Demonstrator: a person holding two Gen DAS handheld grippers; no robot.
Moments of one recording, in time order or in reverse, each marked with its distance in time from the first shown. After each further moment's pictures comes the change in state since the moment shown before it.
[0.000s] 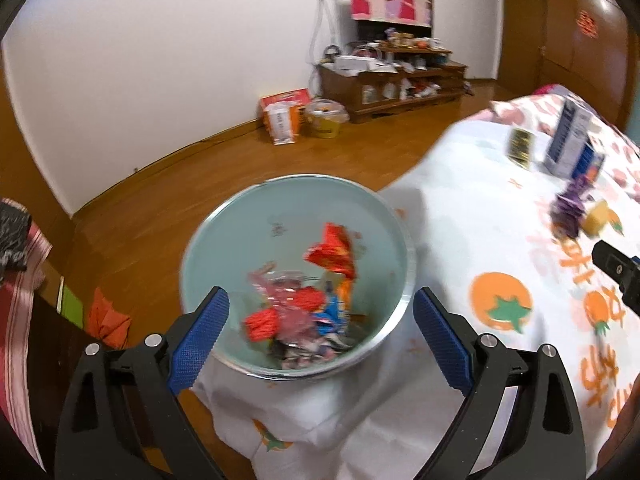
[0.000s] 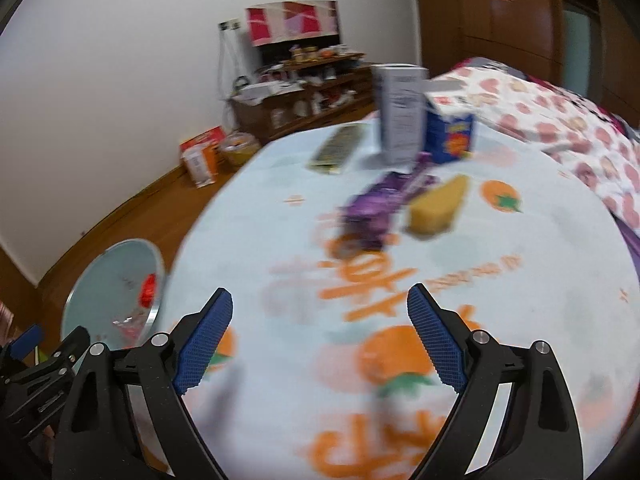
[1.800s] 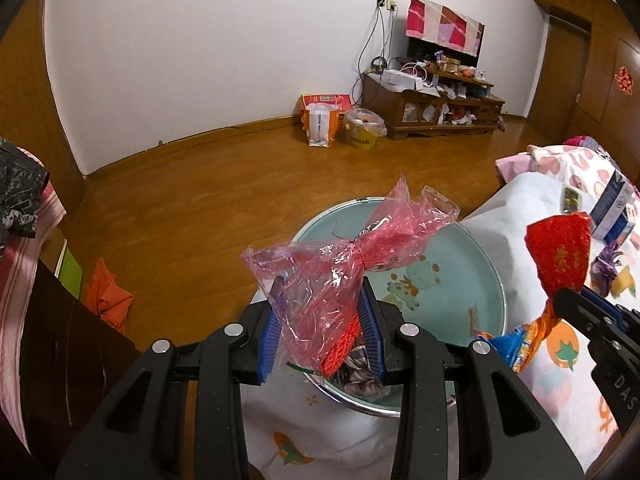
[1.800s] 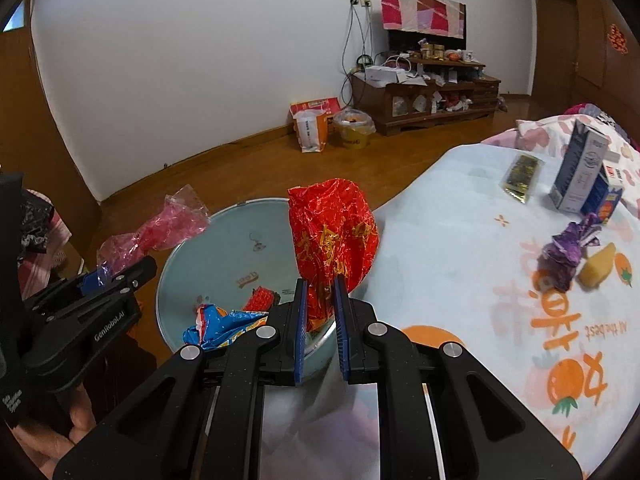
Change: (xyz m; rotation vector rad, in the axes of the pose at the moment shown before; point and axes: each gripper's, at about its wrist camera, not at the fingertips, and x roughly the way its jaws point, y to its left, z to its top) left arm 0.022 0.109 0.010 -0.192 -0.012 0.032; right arm 0.010 0.169 -0.009 -0.307 0.076 0.290
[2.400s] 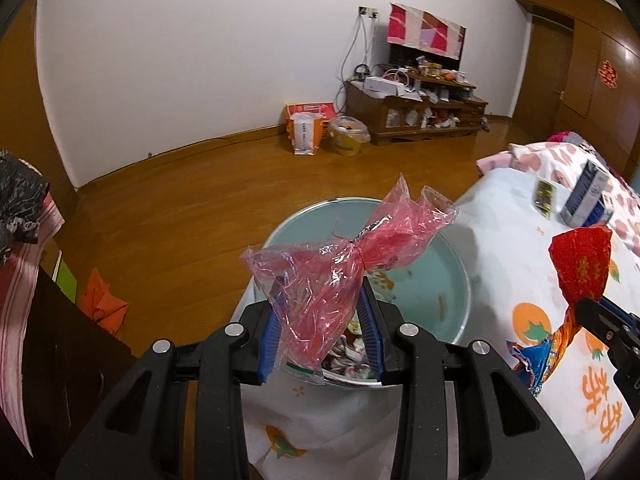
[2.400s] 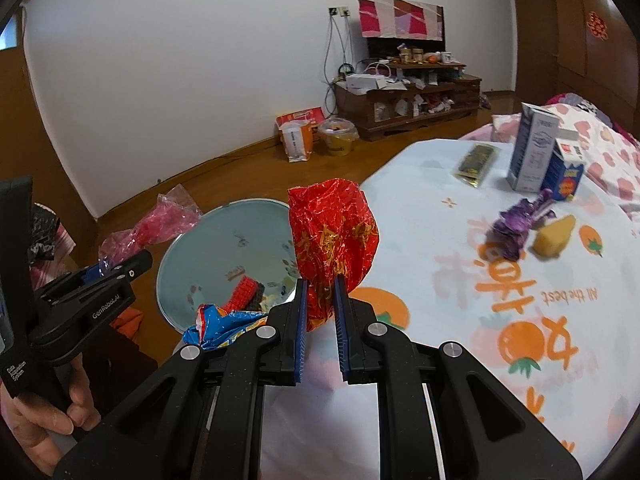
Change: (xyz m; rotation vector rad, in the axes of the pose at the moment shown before) left arm -0.034 -0.016 -0.012 0.030 -0.036 -0.036; right arm -0.053 -0.029 -0.022 0.058 -0.041 -0.016
